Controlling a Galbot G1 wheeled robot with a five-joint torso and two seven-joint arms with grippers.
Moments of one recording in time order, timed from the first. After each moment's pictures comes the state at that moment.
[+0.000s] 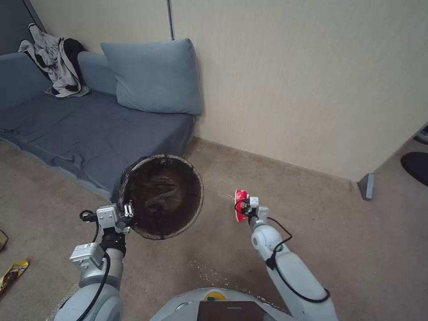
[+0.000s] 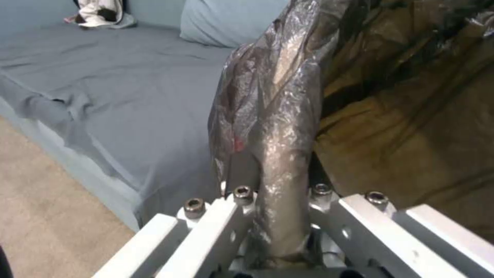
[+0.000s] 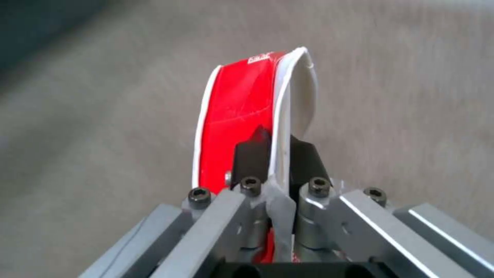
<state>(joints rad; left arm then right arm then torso) 1.86 -1.39 -0.58 -2.50 -0.27 0.25 -0.30 -1.15 1.23 0.18 1.62 0.52 -0.26 0.30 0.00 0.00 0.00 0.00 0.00</state>
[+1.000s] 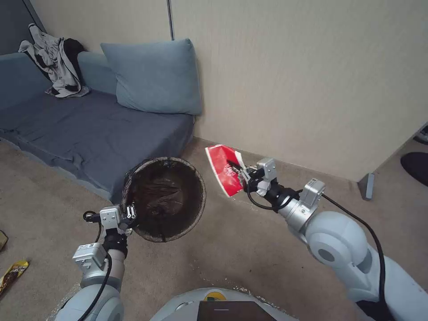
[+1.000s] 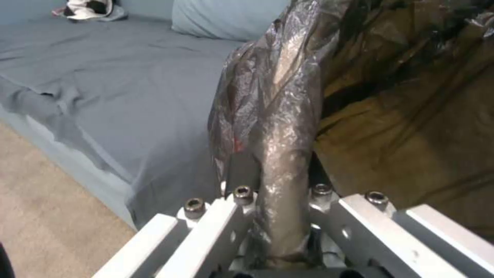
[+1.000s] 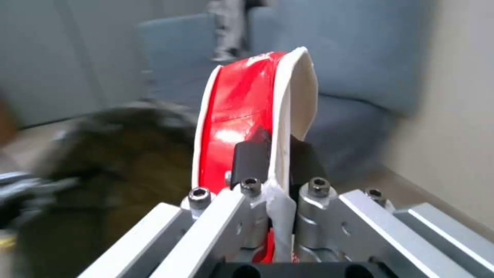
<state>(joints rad) 1.87 -1.38 -0.58 -2.50 -0.27 0.26 -0.29 -1.17 0.81 0.28 2.44 0.85 -0.42 0.00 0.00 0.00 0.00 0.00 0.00</state>
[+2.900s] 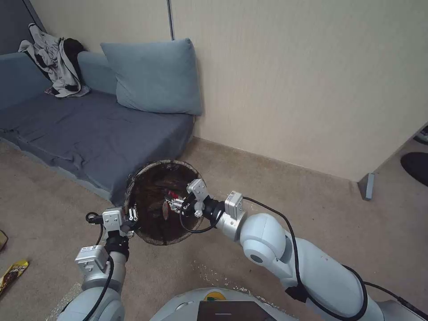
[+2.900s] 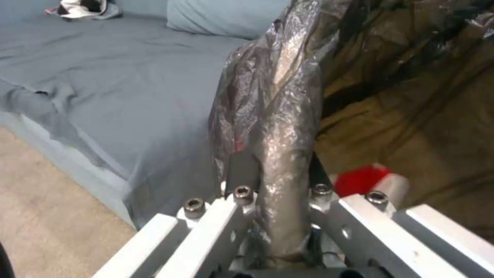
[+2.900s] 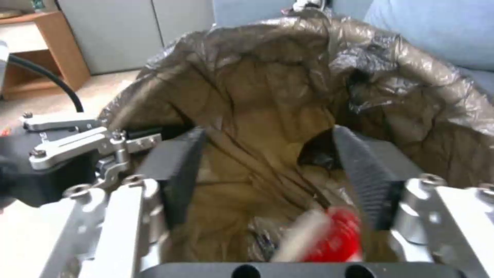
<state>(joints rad) 1.88 -1.39 -0.57 -2.50 -0.24 0.26 -0.27 -0.86 1.02 -0.29 2.23 0.64 -0.47 0.10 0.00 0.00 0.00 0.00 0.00</state>
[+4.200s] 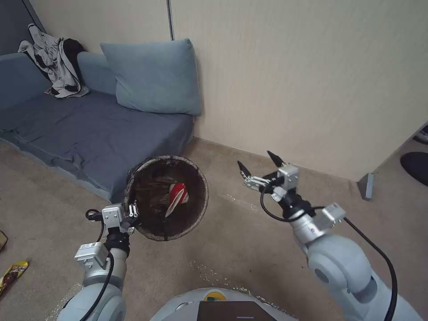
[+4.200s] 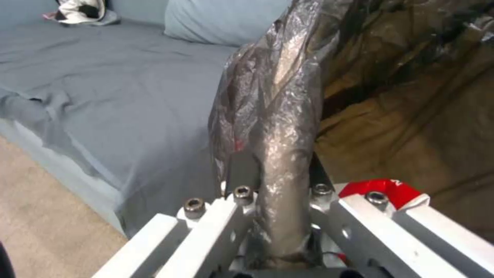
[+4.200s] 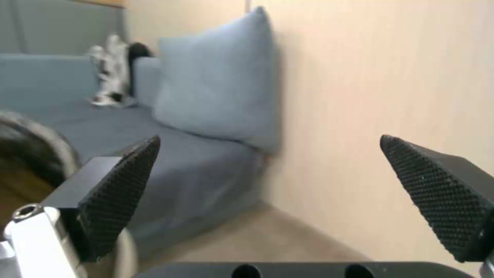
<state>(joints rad) 1.86 -1.40 -0.57 -2.50 -0.25 0.26 -0.25 -1.59 1.06 0.48 2.39 0.34 -0.03 0.06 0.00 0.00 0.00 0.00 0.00</state>
